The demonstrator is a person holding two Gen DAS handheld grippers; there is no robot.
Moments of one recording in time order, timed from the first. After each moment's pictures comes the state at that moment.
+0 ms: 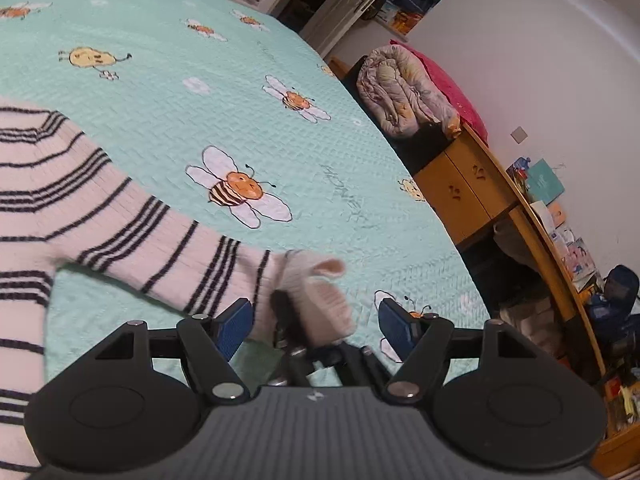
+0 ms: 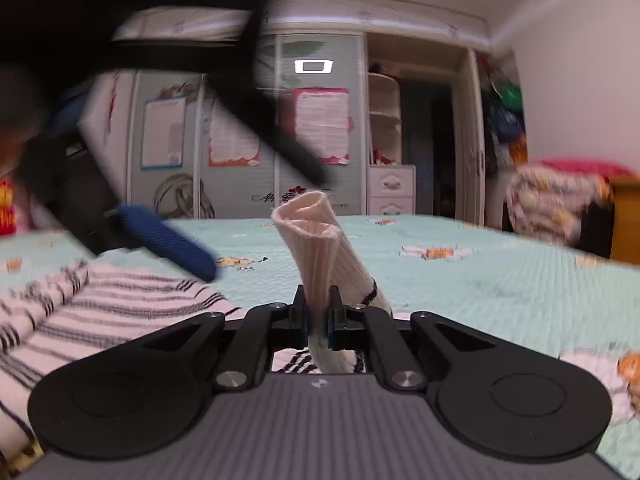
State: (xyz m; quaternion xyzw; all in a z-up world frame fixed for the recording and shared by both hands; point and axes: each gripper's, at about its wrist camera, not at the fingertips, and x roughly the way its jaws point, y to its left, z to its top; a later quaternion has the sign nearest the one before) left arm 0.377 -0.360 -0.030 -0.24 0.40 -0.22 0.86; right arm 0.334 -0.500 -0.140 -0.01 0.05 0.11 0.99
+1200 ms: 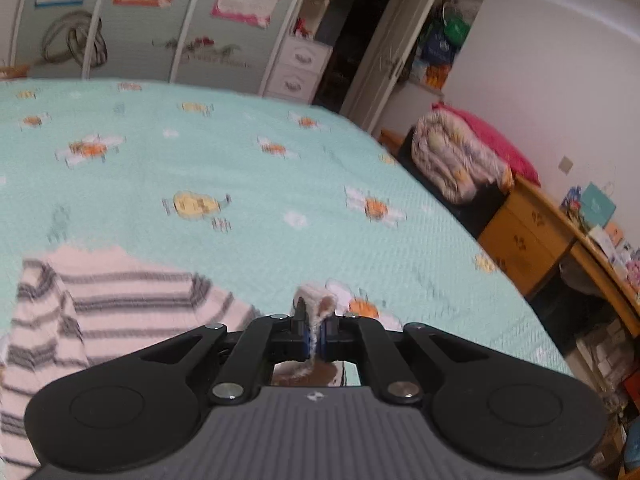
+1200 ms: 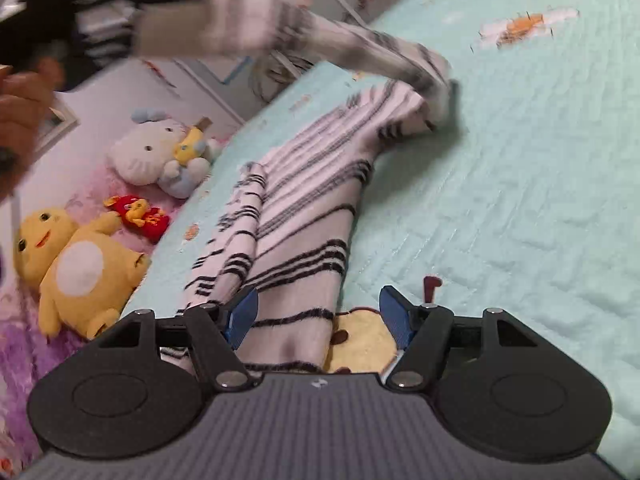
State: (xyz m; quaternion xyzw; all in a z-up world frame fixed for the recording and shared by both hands) left arm 0.387 -0.227 0.074 -0.14 0.30 -0.12 0.93; right arm 0.298 -0.454 -0.157 0.27 0.36 0.30 0.84
